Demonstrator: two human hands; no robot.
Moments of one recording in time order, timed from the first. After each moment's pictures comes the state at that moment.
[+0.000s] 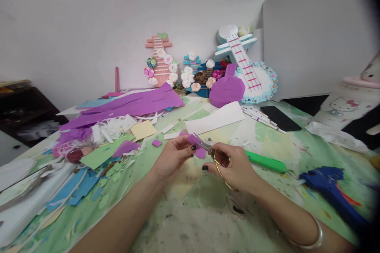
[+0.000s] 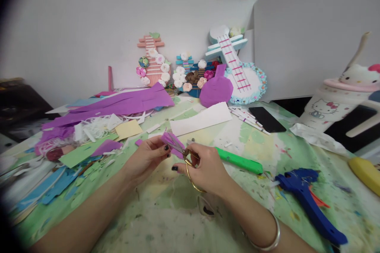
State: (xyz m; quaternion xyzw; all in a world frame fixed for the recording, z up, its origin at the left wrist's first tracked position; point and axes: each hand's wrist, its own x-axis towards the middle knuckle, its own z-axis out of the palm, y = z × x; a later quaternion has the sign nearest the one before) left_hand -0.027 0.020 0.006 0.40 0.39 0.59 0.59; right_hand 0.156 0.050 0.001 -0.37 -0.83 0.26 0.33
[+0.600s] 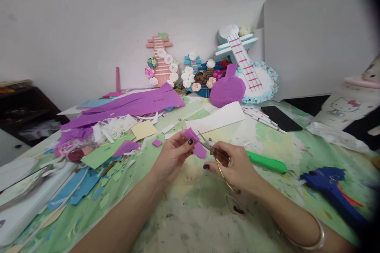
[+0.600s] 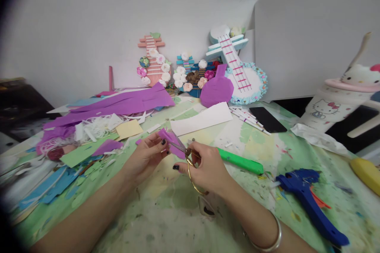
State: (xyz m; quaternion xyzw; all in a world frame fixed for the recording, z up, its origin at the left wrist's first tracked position) left_hand -0.024 0.017 0.010 0.37 0.37 0.63 0.58; right_hand 0.156 0.050 0.002 -0.38 -0.82 0.28 0.33
